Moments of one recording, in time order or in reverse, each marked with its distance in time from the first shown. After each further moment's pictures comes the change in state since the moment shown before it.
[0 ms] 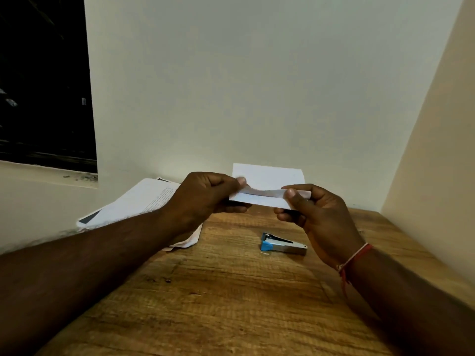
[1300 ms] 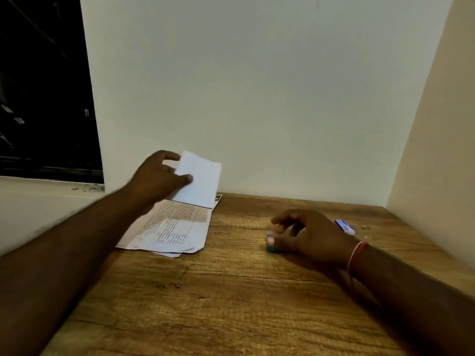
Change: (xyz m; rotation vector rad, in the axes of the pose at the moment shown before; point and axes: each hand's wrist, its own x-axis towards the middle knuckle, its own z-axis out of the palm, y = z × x) left_hand 0.034 0.035 -0.097 0.566 0.400 -0.102; right_hand -0.002 0.012 -0.012 -0.906 -0.251 0.124
